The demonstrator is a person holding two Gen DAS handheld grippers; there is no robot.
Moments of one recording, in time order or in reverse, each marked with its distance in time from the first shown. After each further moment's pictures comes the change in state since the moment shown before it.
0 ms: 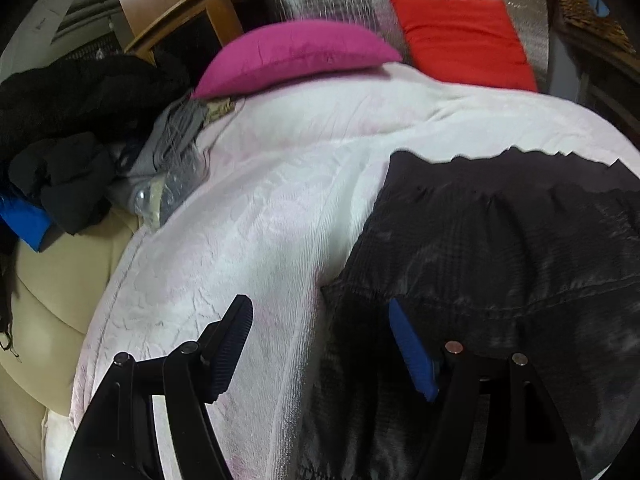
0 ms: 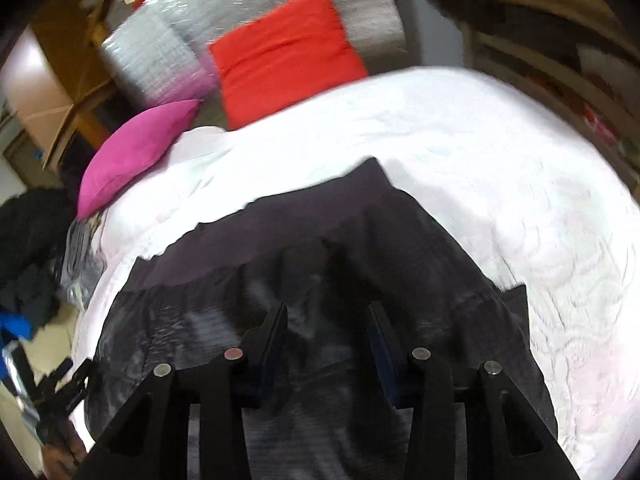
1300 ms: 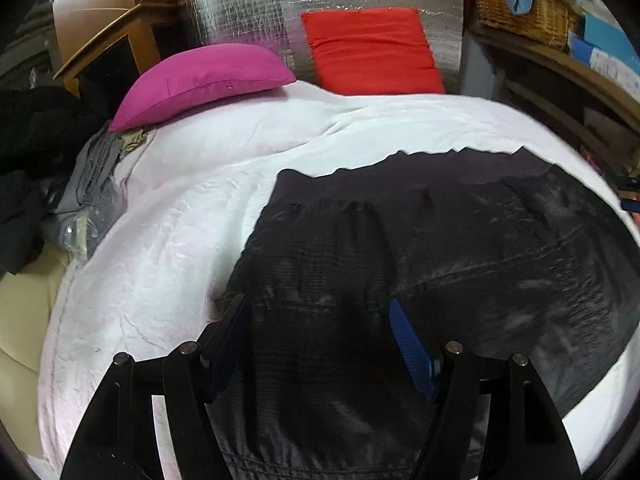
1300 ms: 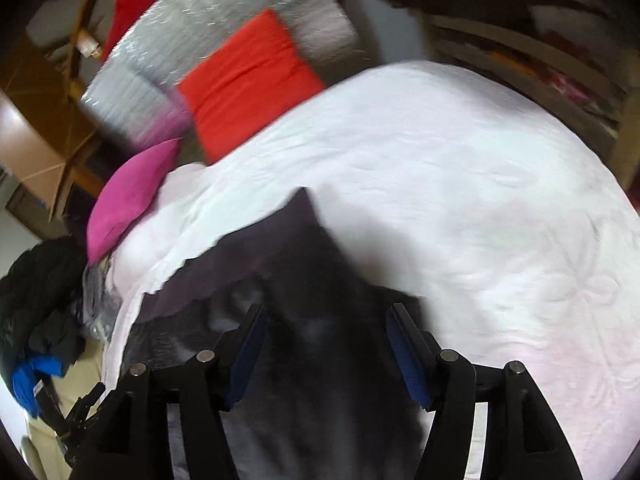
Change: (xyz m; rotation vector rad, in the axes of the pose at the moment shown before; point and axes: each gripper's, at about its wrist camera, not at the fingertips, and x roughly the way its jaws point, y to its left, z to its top) left arm -0.030 -0.041 -0.004 0.104 -0.025 -0.263; right arm -0.046 -0.092 0.016 0.138 -0.007 0.060
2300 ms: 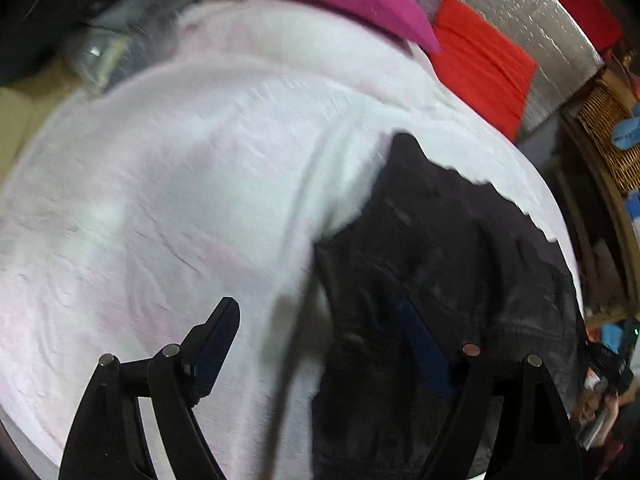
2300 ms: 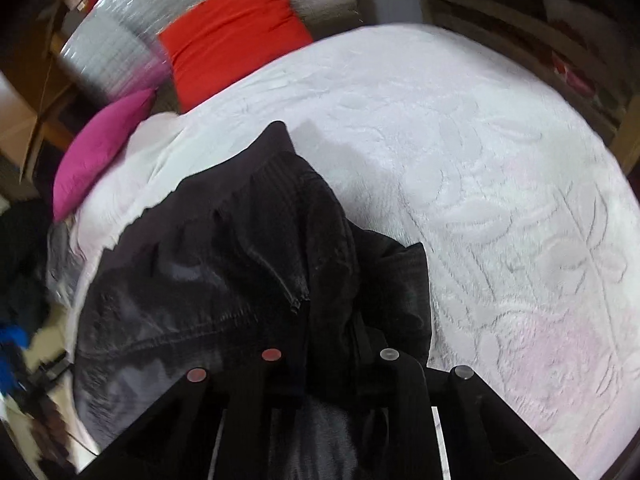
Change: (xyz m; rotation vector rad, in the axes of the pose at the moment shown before) left arm 0.031 0.121 -0.026 -0.500 0.245 -0.210; right arm 0.037 0.005 -0.028 -0.053 0.129 -0.102
